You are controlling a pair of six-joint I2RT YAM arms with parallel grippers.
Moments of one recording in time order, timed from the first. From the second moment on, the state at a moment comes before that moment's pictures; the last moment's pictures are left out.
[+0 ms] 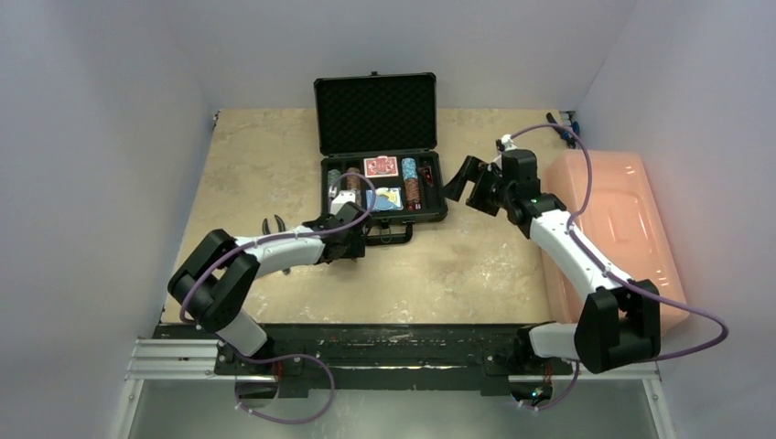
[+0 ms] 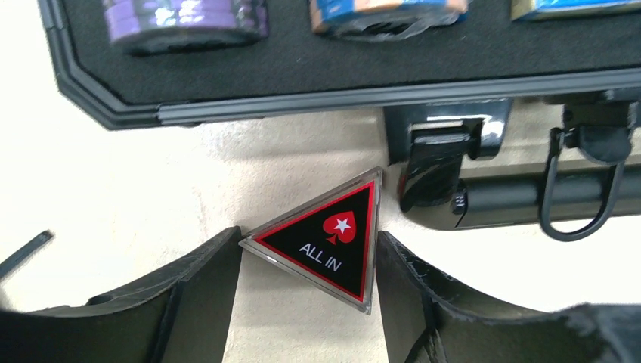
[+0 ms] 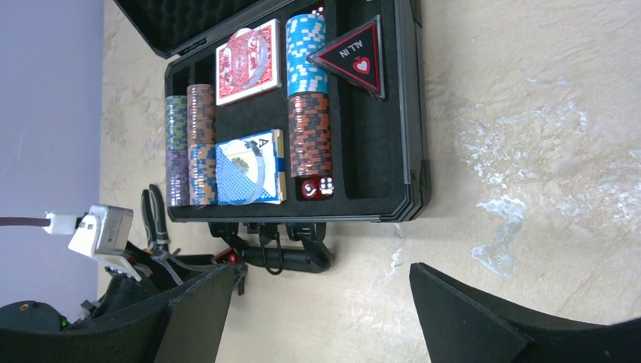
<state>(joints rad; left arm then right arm) -0.70 1.61 0.82 -0.27 -0.38 -0.62 0.23 1.32 0.97 -0.27 -0.28 0.61</state>
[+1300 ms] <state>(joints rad) -0.71 1.34 1.05 -0.73 -0.40 -0.56 0.23 1.29 0.88 -0.18 -0.14 0.56</state>
